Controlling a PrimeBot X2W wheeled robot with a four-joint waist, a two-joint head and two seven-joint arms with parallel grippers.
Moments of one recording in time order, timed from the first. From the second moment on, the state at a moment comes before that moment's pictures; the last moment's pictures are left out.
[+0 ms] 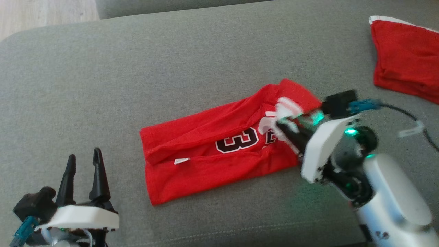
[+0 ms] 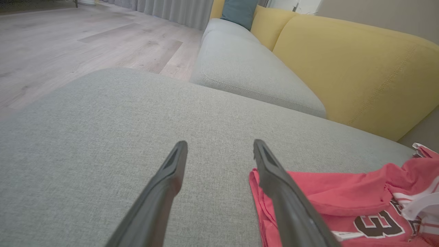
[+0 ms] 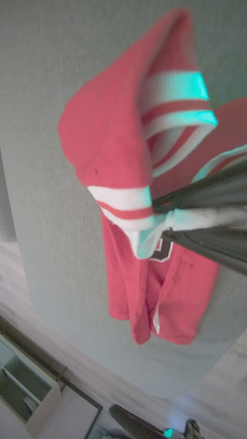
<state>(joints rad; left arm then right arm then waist) 0.08 0.15 -0.08 0.06 -0.45 0.07 -0.25 -0.34 -0.22 0.37 0.11 0.61 0.12 0.64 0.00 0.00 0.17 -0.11</state>
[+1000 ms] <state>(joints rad) 0.04 0.11 -0.15 0.12 -0.42 0.03 -0.25 -0.56 -0.08 0.81 0.45 0.85 0.12 0.42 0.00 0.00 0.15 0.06</state>
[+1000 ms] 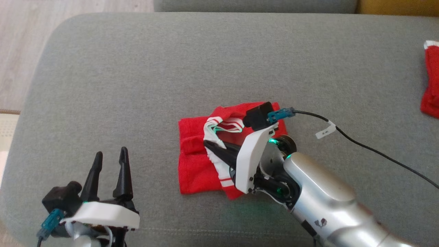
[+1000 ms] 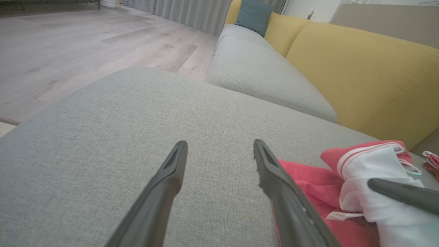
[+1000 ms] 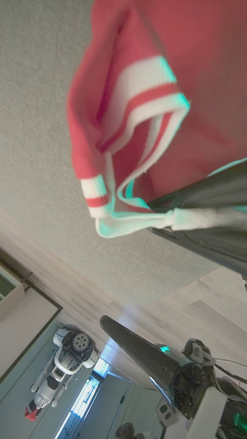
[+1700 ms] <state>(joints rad) 0.04 0.11 -0.18 0.14 -0.42 0.03 -0.25 -0.77 -0.07 1.04 0.66 1.24 0.12 0.10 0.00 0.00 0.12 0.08</state>
